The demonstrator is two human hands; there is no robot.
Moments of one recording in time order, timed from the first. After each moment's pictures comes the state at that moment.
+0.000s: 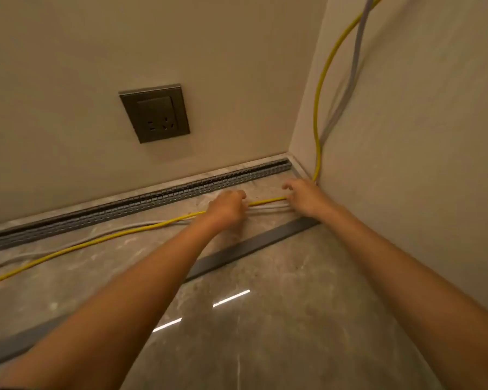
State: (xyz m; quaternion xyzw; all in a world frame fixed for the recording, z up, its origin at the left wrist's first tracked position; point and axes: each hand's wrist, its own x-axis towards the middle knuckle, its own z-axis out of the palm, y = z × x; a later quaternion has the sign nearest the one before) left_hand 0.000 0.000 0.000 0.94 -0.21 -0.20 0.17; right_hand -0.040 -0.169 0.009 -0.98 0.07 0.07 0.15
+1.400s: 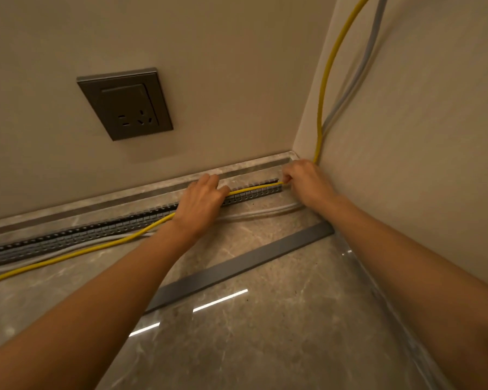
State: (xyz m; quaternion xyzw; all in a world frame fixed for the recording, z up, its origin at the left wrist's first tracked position) left_hand 0.024 0.018 -0.003 0.93 -0.35 0.06 -0.03; right_hand 0.013 -0.199 -0.010 -0.99 -0.01 -0.04 0.14
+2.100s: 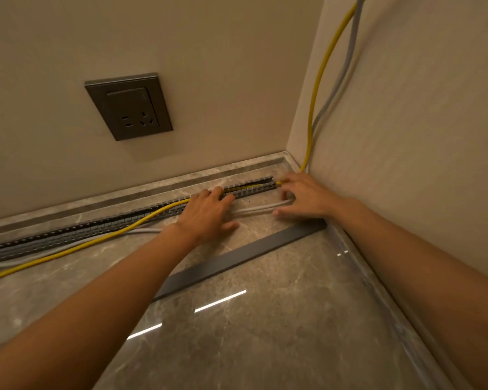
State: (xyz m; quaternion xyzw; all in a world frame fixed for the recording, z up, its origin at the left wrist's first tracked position) left_hand 0.007 0.016 -0.016 0.94 -0.33 -0.07 -0.03; right_hand -0.021 -0.207 0.000 -0.99 -0.07 0.11 0.09
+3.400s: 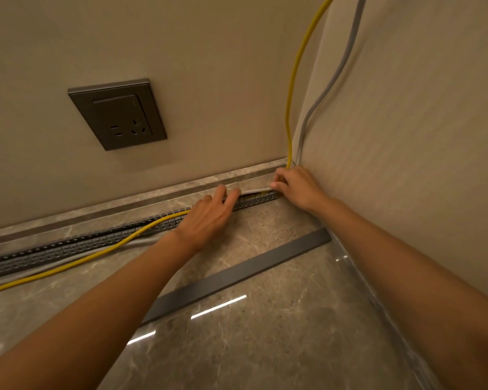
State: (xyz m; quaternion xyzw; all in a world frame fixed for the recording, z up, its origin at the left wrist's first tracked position) left_hand 0.024 0.007 -0.024 0.93 -0.35 -0.01 0.05; right_hand 0.024 -0.201 -0.013 -0.97 0.03 -0.01 0.23
